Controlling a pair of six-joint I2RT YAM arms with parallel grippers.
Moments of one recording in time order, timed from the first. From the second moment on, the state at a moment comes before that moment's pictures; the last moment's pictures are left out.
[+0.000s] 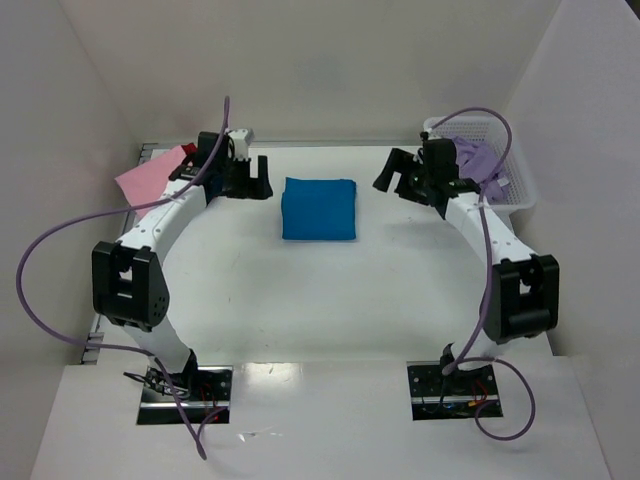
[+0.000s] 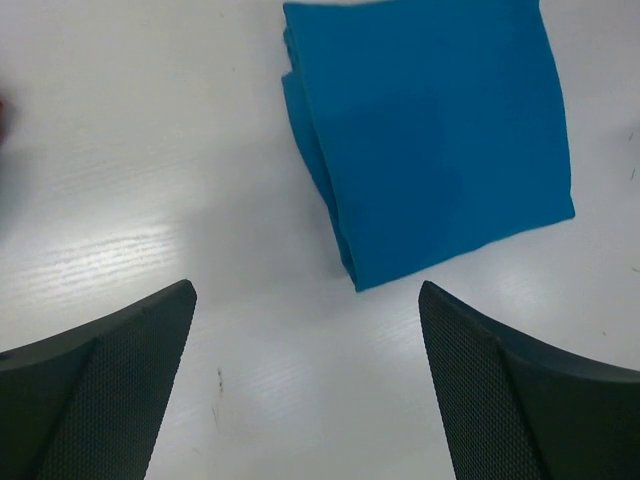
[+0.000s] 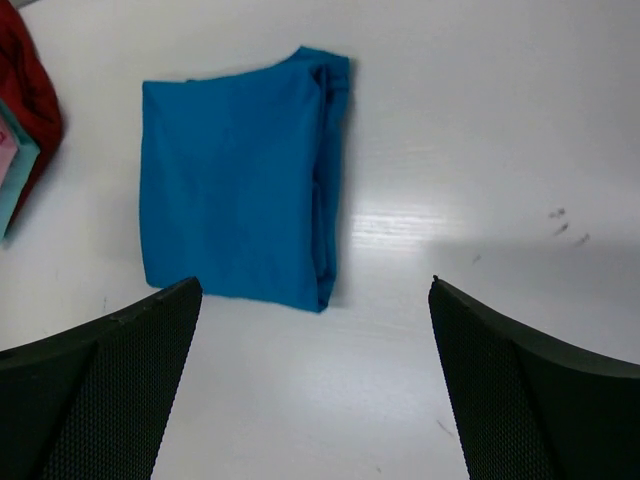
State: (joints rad) left arm -0.19 1.72 1.48 -0.48 0.22 -0.12; right arm 0.16 1.60 1.30 -0.32 -0.17 0.46
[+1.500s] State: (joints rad) left arm -0.08 1.95 1.38 -0.25 0.58 -0.36; right arm 0.16 1.85 1.39 -0.26 -0.30 0.47
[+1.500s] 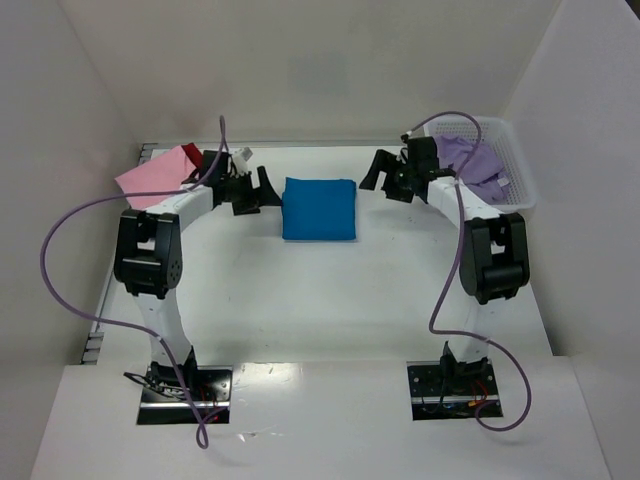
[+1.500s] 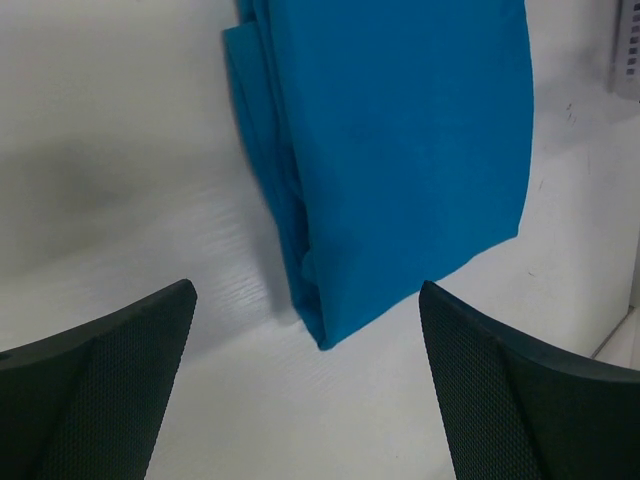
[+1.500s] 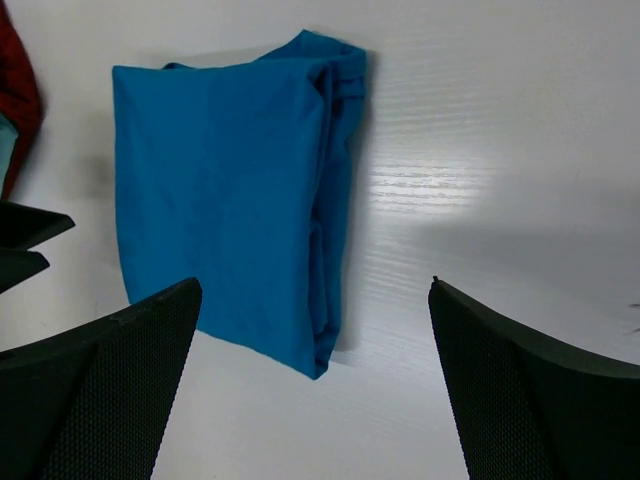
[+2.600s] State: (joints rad) left arm -0.13 2.18 1.43 0.07 0.59 -0.62; right arm 0.24 1.97 1.58 -0.33 -0.24 0.54
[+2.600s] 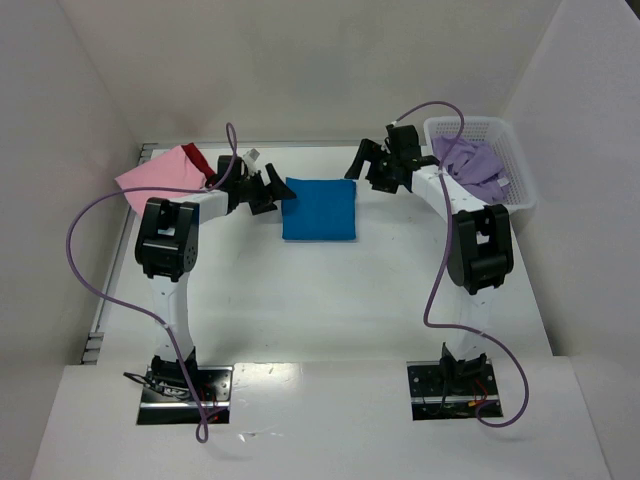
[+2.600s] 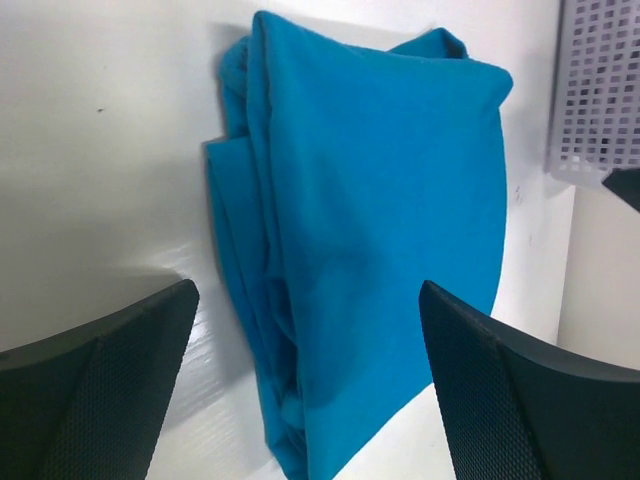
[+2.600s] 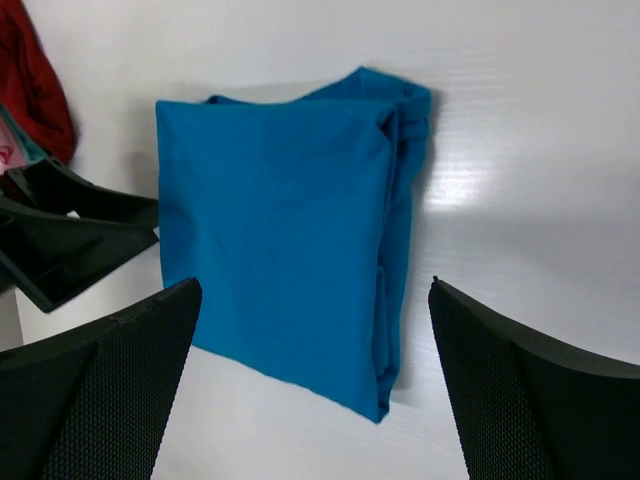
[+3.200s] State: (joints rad) left arm -0.19 2.21 1.43 0.15 0.59 -0.69; right arm 0.29 2.14 1.74 -0.35 -0.25 0.53
